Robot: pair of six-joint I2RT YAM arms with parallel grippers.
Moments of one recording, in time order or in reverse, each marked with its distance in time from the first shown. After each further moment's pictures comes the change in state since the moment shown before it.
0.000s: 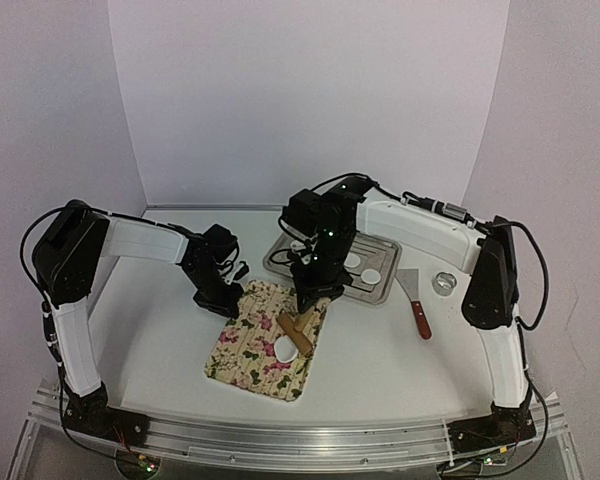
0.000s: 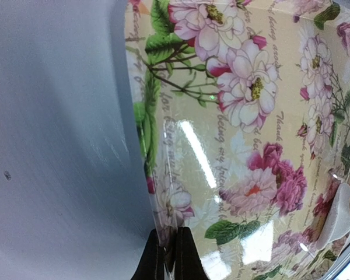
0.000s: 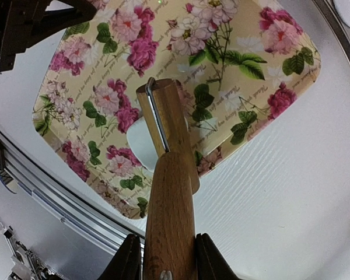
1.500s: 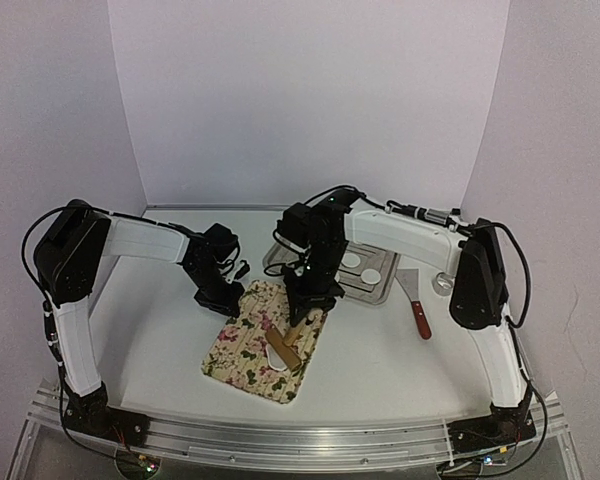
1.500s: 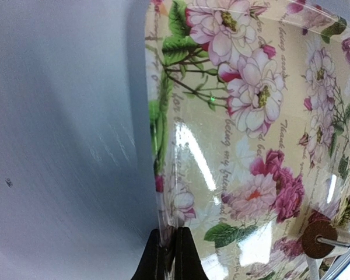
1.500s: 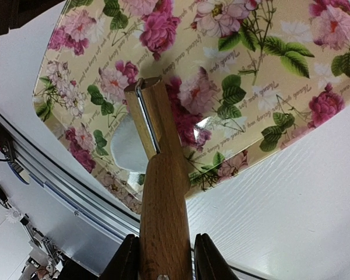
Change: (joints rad) left arm 0.001 0.011 0.012 0.006 0.002 0.001; right arm 0.006 0.100 -0.008 0.013 -0.114 0.013
